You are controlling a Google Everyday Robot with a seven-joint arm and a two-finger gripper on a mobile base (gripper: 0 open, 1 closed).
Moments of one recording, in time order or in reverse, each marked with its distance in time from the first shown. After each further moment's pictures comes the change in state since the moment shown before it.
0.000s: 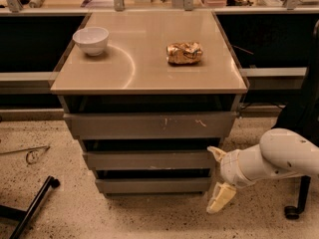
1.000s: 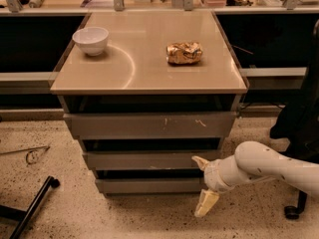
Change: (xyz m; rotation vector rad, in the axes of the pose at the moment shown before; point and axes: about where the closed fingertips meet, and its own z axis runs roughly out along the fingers) arm 0.023 -0.003 0.091 -0.054 -0.015 -0.077
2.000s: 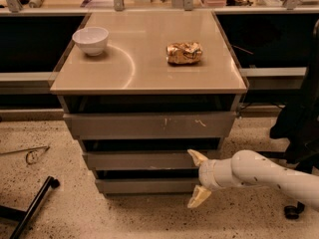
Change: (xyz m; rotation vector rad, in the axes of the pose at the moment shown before) arm -0.006 -0.032 0.023 0.168 -0.059 -0.114
